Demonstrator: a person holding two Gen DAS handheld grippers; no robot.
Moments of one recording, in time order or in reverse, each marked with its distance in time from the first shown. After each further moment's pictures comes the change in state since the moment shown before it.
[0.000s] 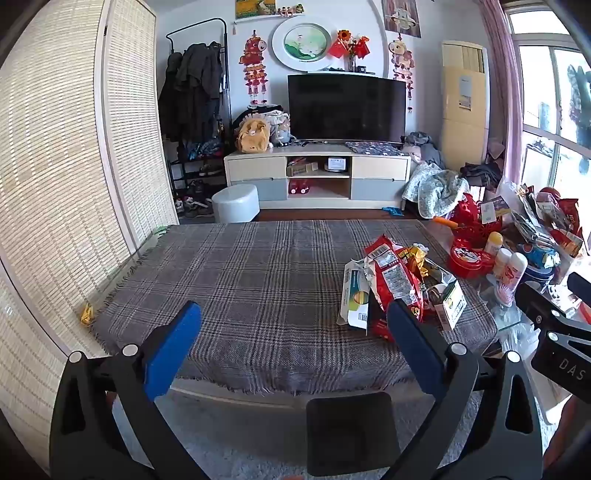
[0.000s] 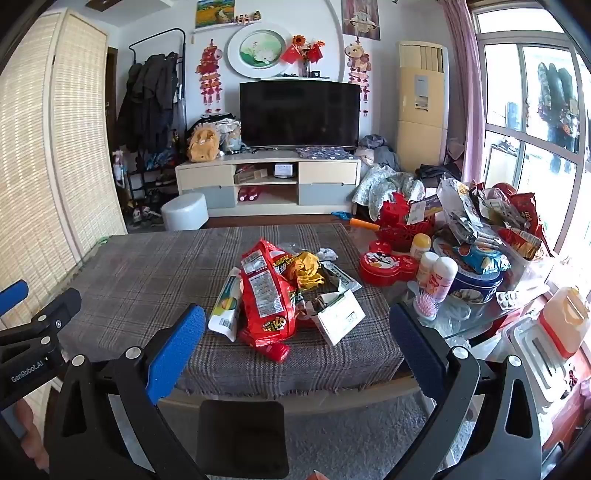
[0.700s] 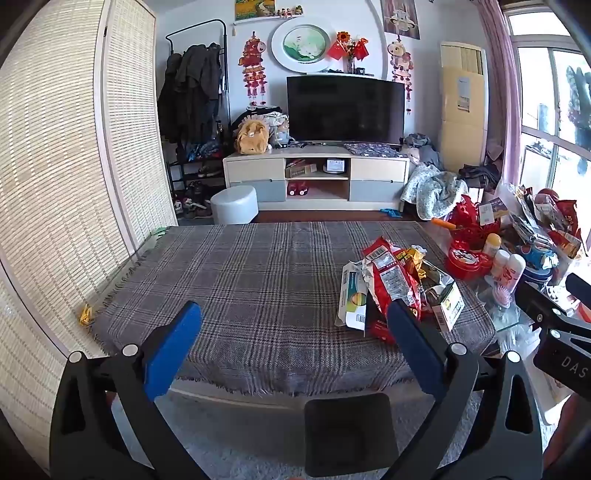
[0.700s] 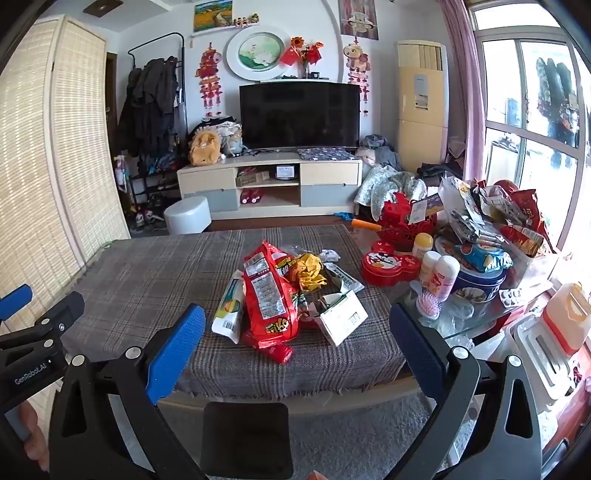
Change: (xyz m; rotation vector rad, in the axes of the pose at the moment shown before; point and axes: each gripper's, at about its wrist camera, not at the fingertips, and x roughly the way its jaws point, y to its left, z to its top) left arm -0.001 -0.003 0.003 0.000 0.003 -0.002; right arm -0.003 -0.003 -0.001 0.011 -0.011 0.011
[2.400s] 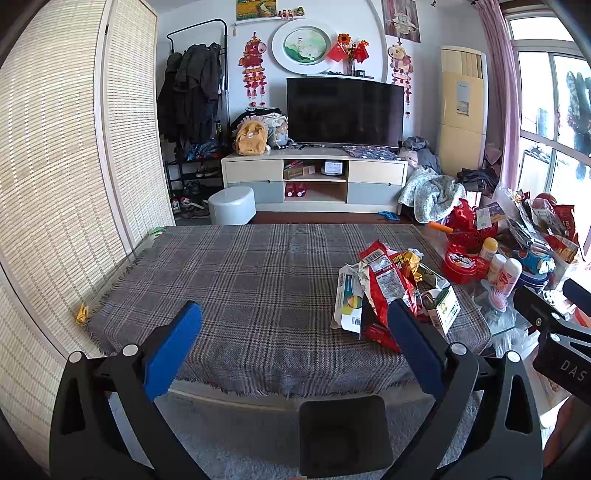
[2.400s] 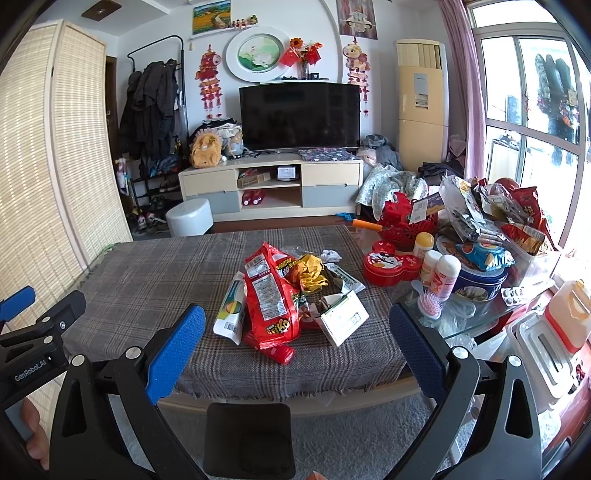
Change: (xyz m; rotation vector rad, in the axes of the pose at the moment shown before) left arm -0.006 -0.001 0.004 -0.015 -0.007 -0.015; right arm -0.001 -0.004 -0.002 0.013 -0.002 0.008
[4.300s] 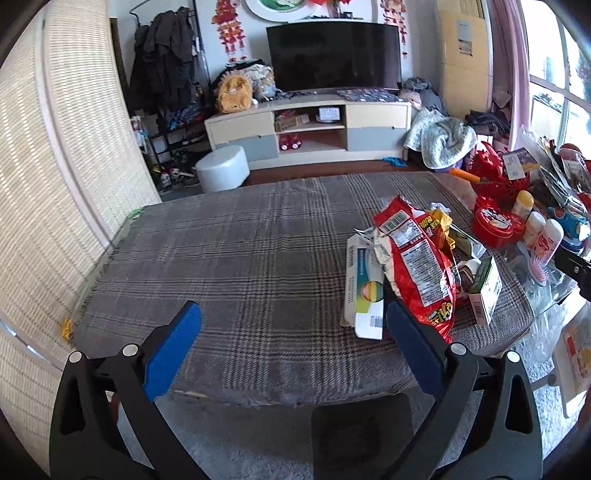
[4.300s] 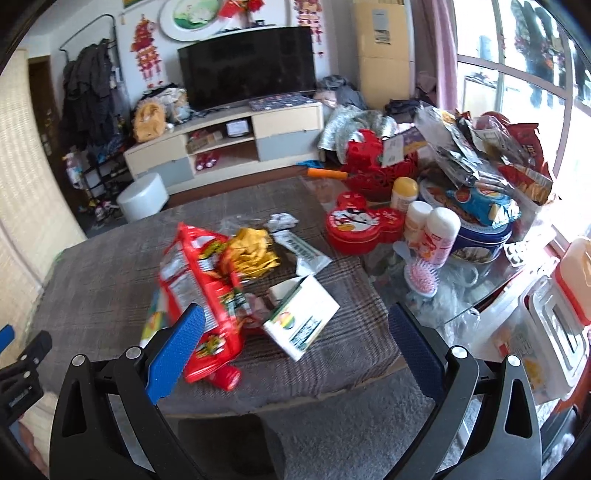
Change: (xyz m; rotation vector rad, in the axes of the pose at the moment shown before) left arm 0.147 -0.024 0.011 0.110 0.213 0.008; right arm 0.146 -0.071 0.016 0.148 0.212 -0.123
